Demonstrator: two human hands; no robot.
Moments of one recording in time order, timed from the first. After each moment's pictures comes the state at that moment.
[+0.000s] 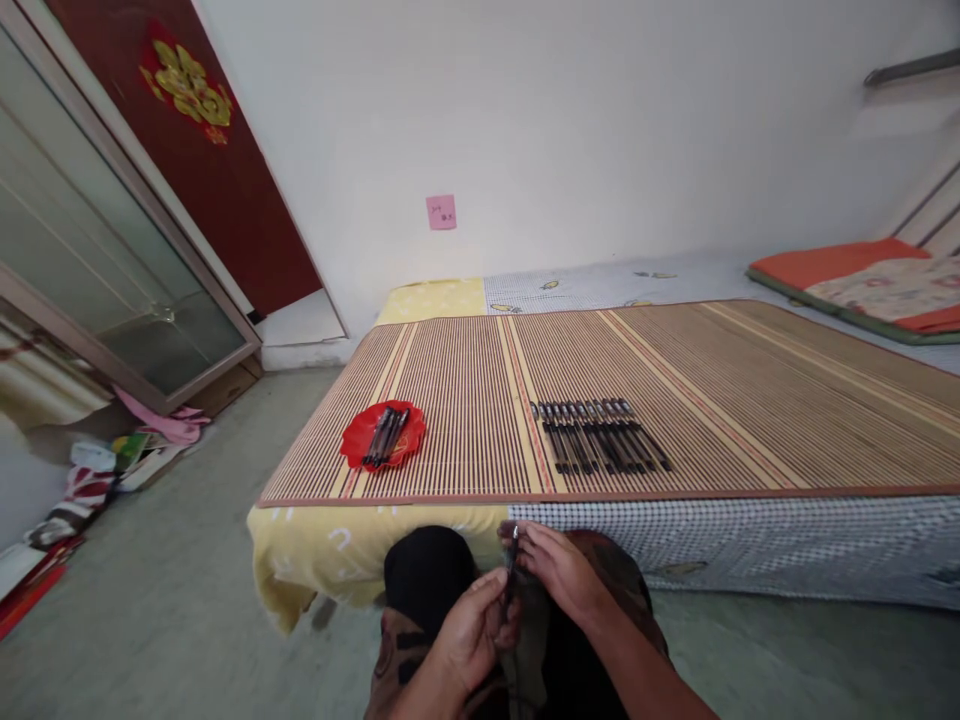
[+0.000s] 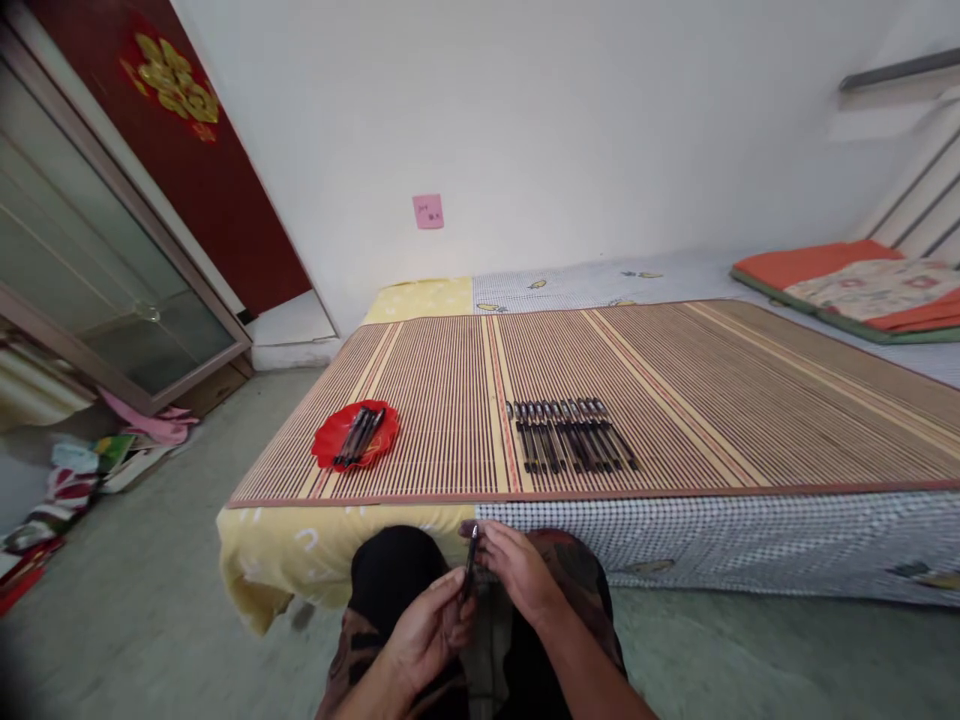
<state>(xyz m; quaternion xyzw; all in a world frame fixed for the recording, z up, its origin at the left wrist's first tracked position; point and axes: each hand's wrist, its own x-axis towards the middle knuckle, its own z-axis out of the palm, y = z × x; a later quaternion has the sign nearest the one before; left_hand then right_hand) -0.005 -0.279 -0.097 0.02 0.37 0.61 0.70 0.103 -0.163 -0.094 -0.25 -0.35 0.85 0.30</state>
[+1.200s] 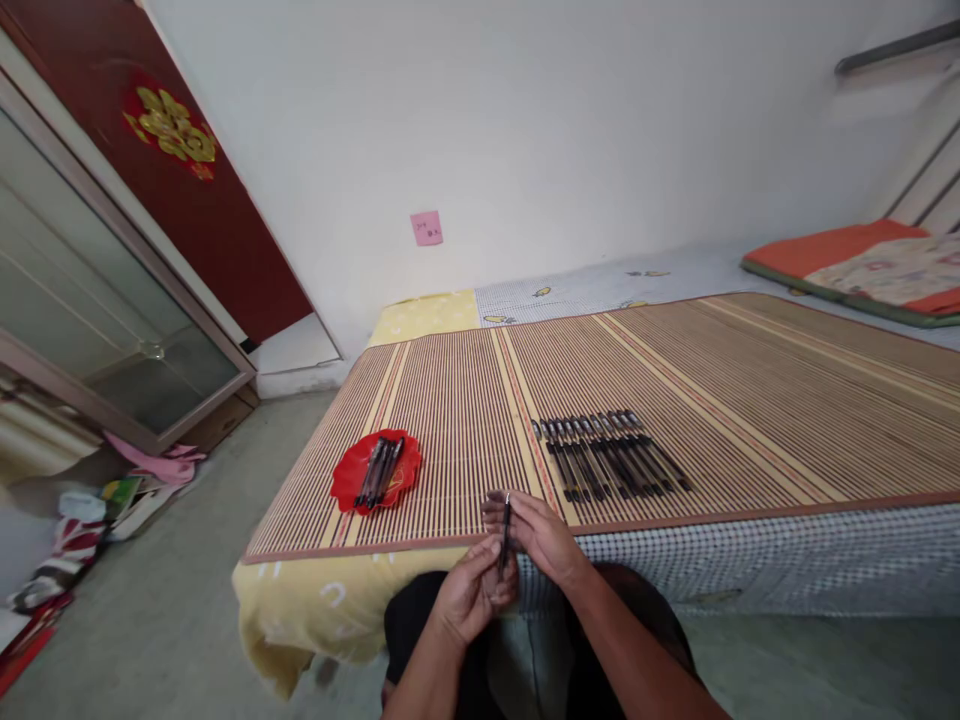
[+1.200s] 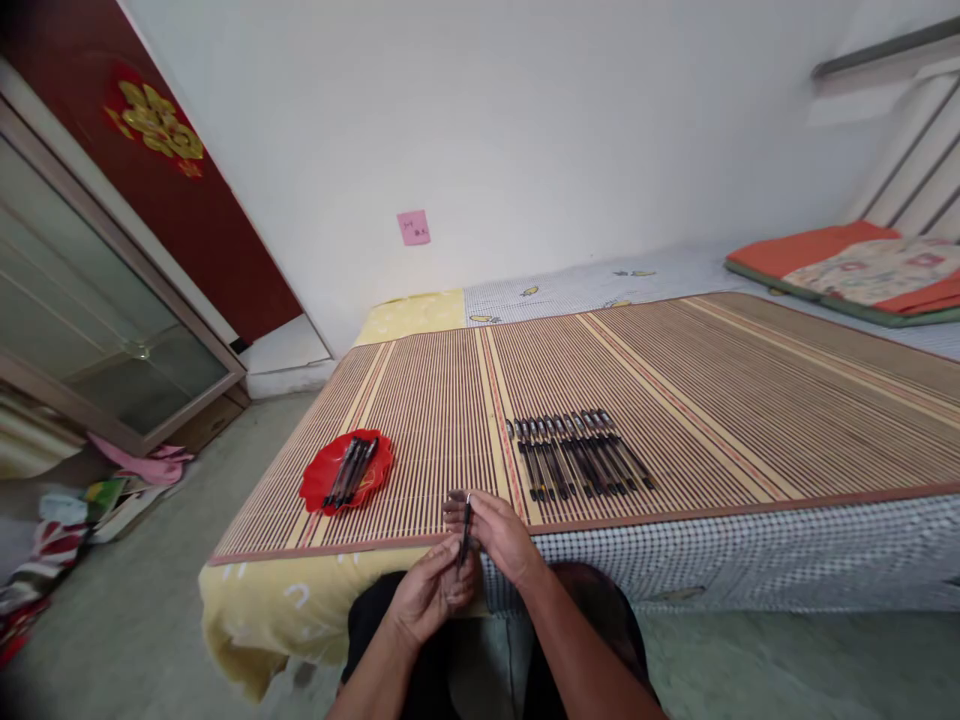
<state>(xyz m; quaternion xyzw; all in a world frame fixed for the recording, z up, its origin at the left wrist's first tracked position) -0.065 -0.206 -0.085 0.17 0.31 0.60 0.72 0.037 -0.100 -0.075 -0.13 -0.34 0.87 0.34</state>
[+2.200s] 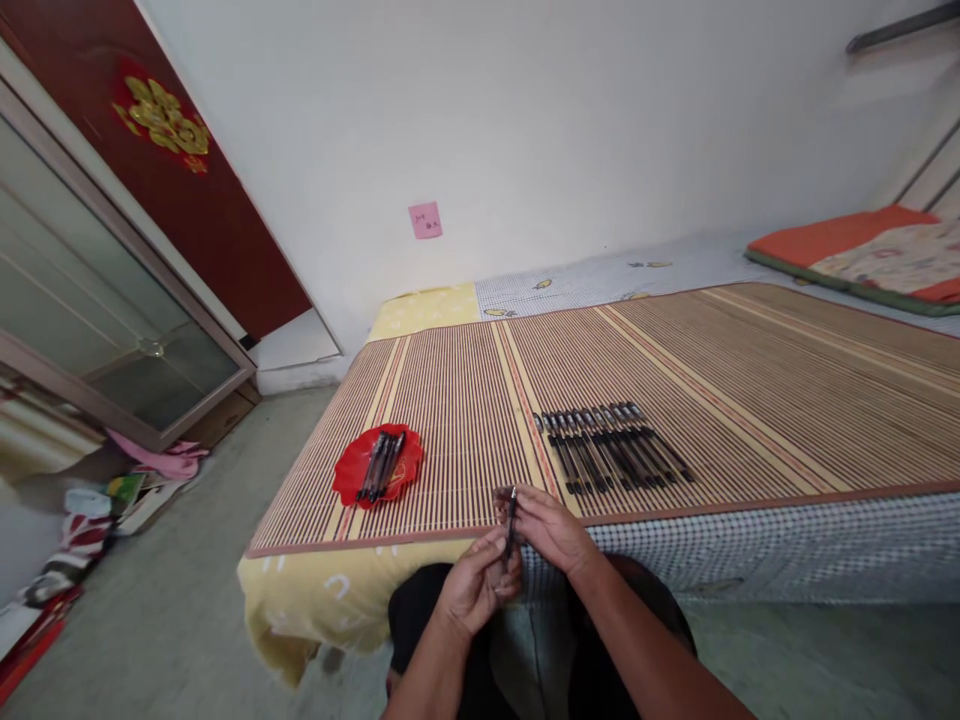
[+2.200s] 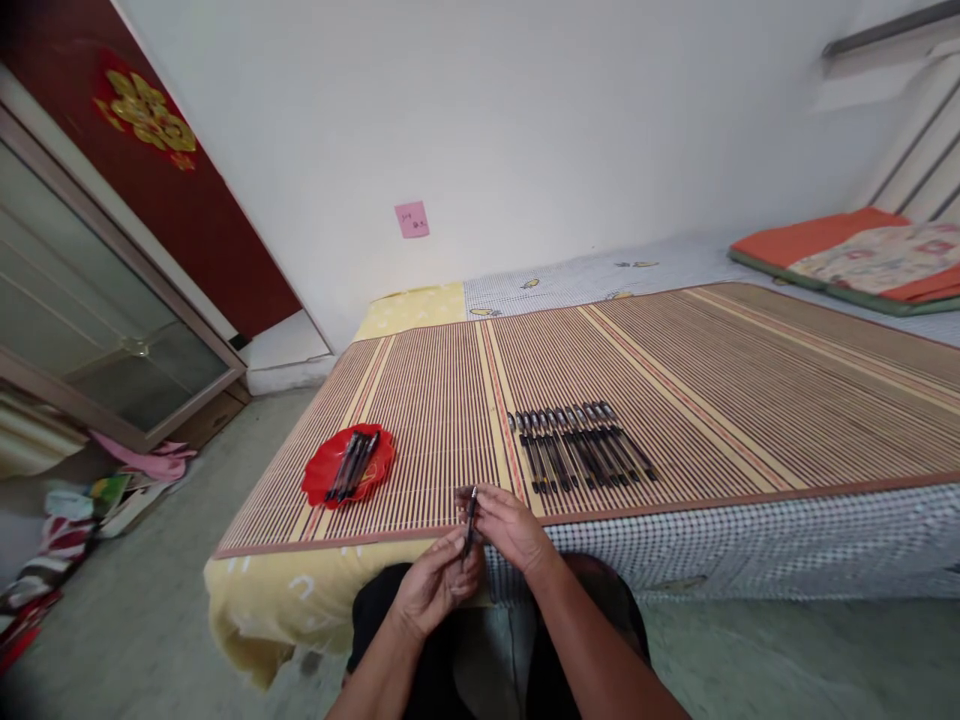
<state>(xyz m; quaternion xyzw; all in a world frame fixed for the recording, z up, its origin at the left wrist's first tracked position) -0.064 -0.207 -0.082 0.16 0.30 0.60 0.72 0.046 -0.091 -0.084 -0.11 -0.30 0.89 0.31</state>
